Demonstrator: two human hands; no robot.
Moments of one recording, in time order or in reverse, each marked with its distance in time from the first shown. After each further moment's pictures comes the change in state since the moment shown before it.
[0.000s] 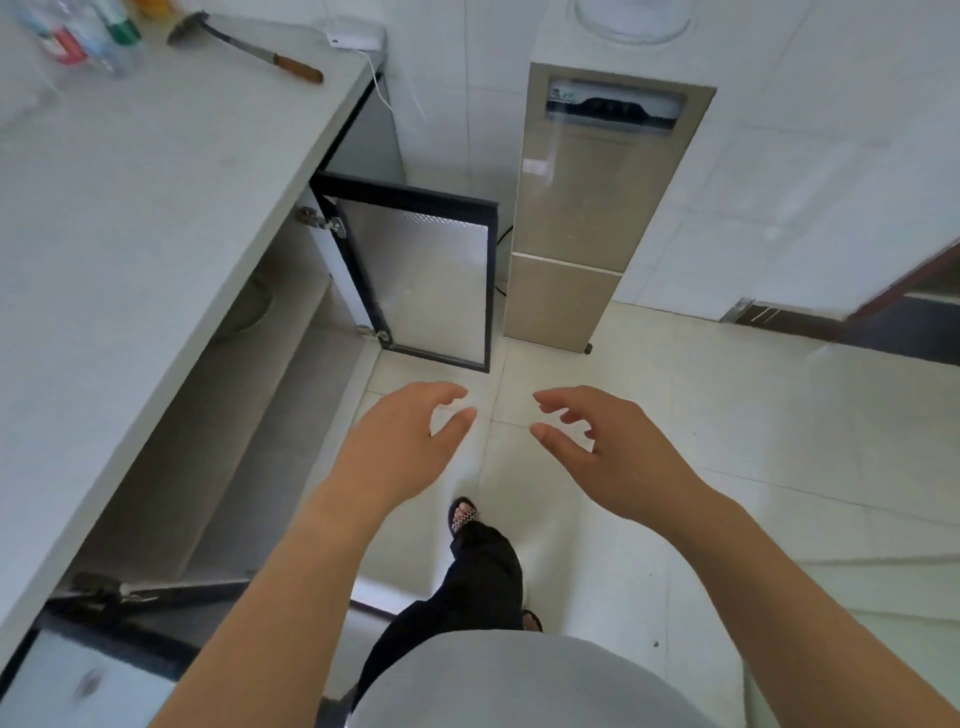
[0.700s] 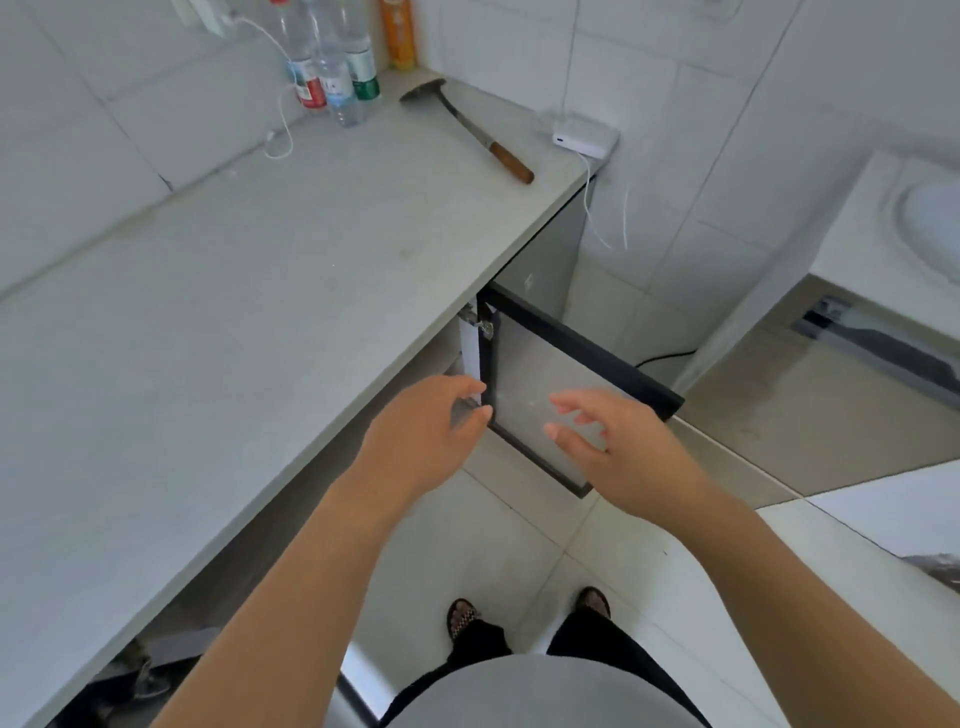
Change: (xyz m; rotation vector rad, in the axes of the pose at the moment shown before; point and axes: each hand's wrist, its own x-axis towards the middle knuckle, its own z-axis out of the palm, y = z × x) left_hand 0.213 -0.090 -0.164 -0.104 0.270 -0.306; right_hand 0.347 -0.118 -0.012 -0.123 -0.304 -0.316
